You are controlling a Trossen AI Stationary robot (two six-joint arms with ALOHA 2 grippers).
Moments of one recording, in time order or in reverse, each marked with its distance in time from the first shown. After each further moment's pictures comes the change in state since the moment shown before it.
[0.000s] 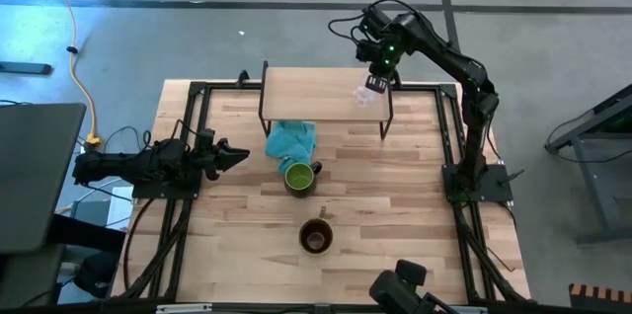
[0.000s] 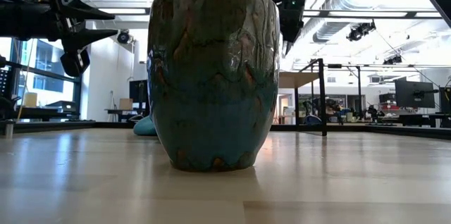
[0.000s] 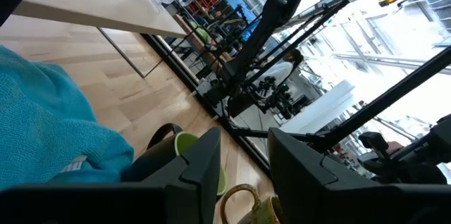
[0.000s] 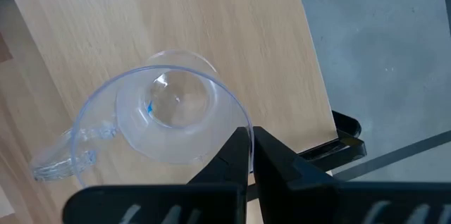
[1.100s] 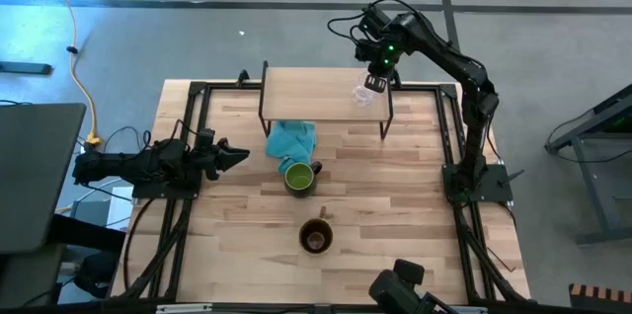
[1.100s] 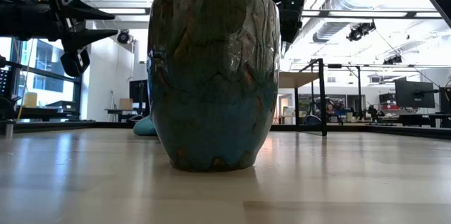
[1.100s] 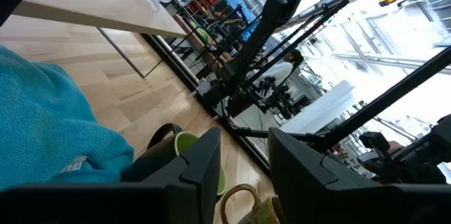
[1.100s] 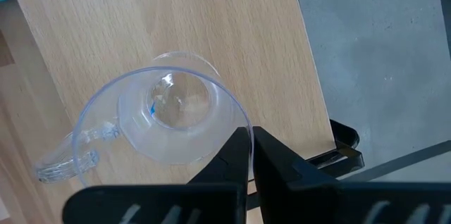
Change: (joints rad) left arm 0.000 0.000 0.000 0.000 0.000 0.000; right arm 0.000 0.000 0.000 0.020 -0.014 -0.019
